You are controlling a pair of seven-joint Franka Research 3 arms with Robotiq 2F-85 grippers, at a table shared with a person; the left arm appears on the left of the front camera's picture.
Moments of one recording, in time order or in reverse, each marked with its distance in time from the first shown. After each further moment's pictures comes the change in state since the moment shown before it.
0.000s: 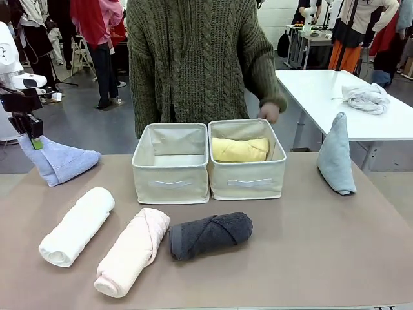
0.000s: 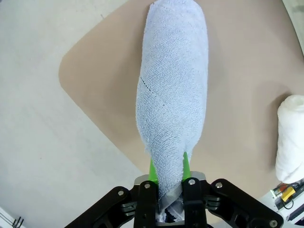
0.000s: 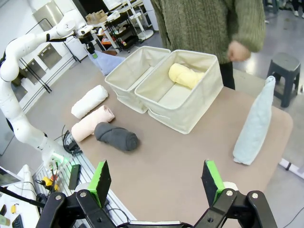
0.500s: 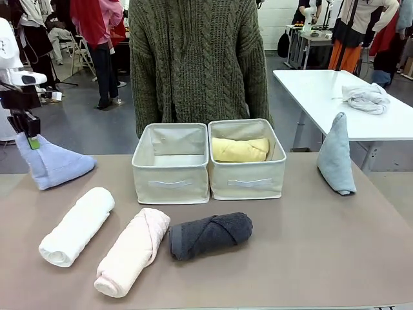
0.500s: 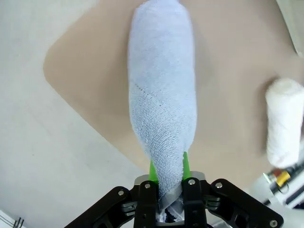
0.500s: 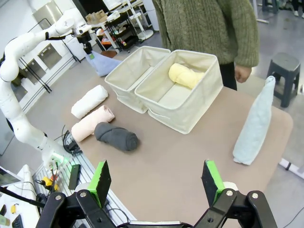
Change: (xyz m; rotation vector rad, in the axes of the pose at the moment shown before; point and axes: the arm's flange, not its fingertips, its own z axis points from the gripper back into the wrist) left arm -0.009 -0.014 0.018 -0.063 0.069 -0.044; right arm 0.000 0.000 0.000 0.000 0.001 0.000
